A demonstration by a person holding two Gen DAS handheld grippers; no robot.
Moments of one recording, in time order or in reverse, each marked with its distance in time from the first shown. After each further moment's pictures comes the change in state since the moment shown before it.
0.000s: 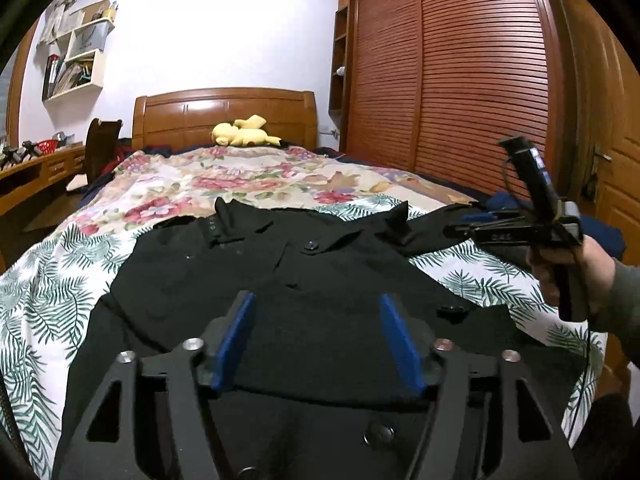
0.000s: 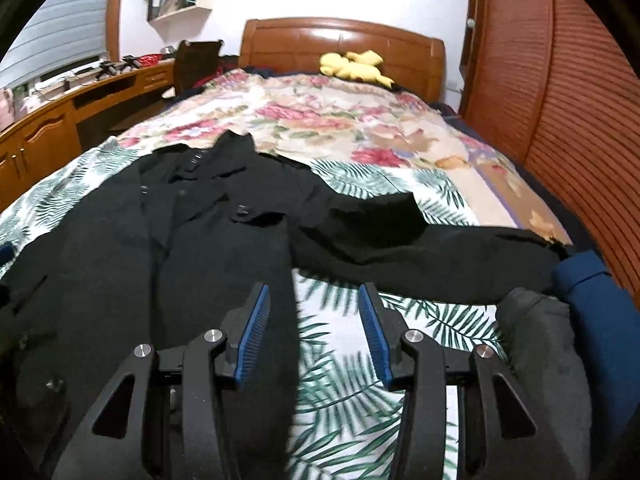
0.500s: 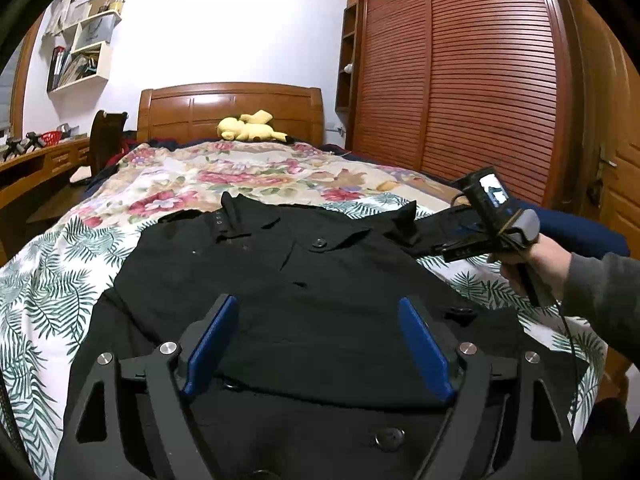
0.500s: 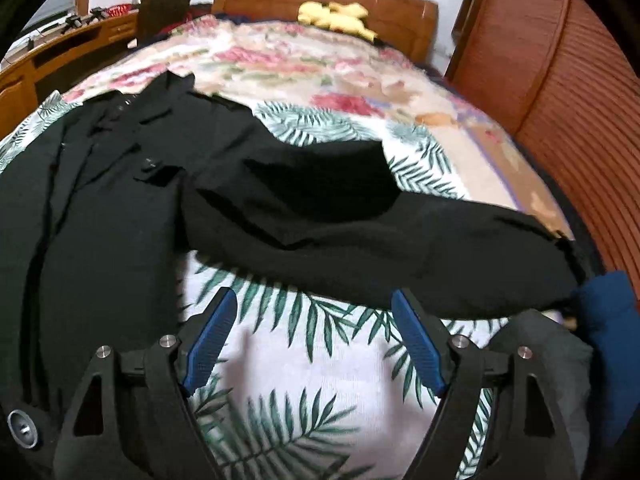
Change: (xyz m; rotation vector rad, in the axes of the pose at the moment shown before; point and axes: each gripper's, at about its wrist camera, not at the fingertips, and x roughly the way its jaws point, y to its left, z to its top) left arm 0.008 0.007 0.001 -0.031 0.025 0.005; right arm 0.091 -0.046 0.009 -0.060 0.180 -0.114
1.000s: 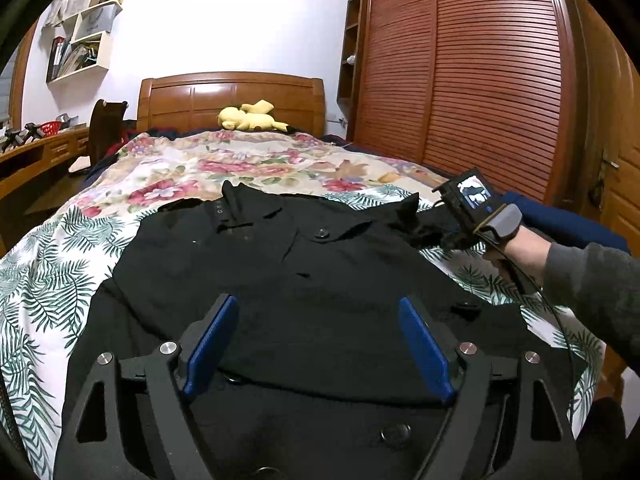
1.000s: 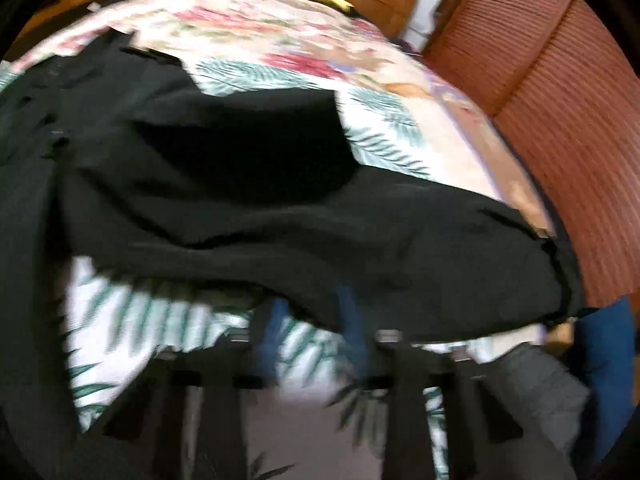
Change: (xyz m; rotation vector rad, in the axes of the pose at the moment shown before) left arm 0.003 0.004 0.004 -0.013 0.032 -0.007; right arm 0.049 -0.019 0.010 -0.026 0.120 -0.198
